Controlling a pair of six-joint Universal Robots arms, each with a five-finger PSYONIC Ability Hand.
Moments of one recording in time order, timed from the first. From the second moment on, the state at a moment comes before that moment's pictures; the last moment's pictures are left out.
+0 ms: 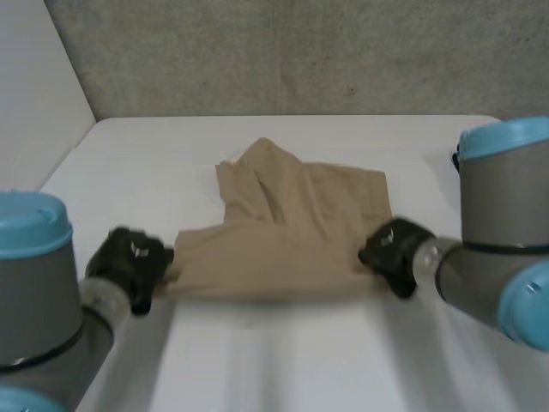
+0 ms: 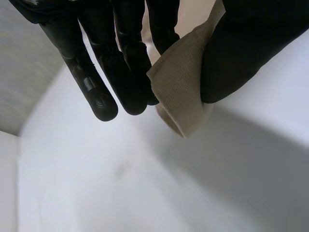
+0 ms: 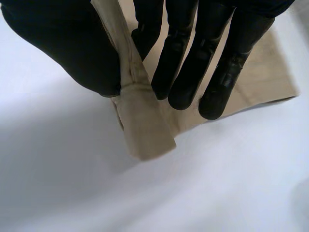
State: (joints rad) left arm 4.20 -1.73 -1.81 3.02 -1.79 3.74; right arm 2.03 -1.12 1.41 0.46 1.49 2.32; left_hand 1.16 1.20 1.20 1.20 0.97; right_hand 0.98 1.19 1.19 1.19 1.00
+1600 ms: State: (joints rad) left arm 4.31 -2.29 -1.34 3.26 -1.68 3.77; right arm 1.98 -1.27 1.92 0.17 1.48 2.22; left_hand 0.43 0.48 0.50 0.49 0.31; right_hand 0.98 1.19 1.19 1.19 1.02
